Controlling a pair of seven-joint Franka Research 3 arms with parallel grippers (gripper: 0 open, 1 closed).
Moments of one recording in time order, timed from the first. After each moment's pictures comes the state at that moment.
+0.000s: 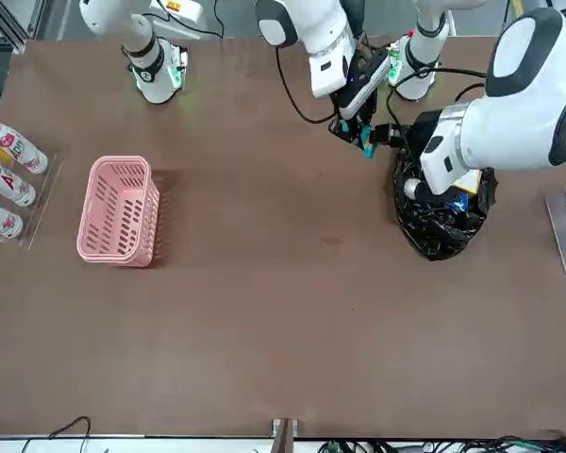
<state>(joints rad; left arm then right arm) -0.02 0.21 -0.29 -1.48 -0.55 1.36 -0.36 1.05 0.56 -0.08 -1.17 0.10 2.34 0.31</state>
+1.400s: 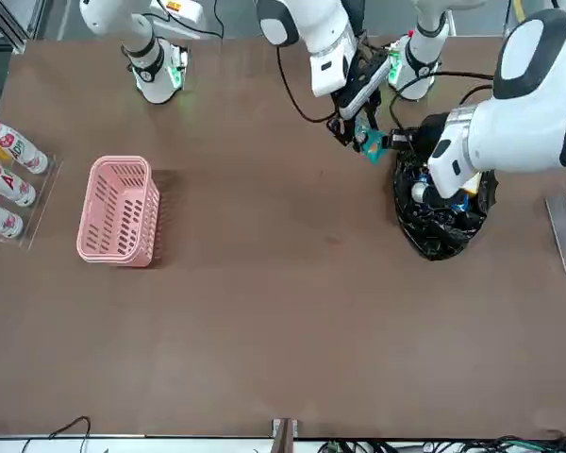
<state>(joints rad) 0.01 0.21 -0.28 -1.48 -0.50 1.36 -0.37 1.06 0.56 -0.08 -1.16 0.10 2.33 0.34</state>
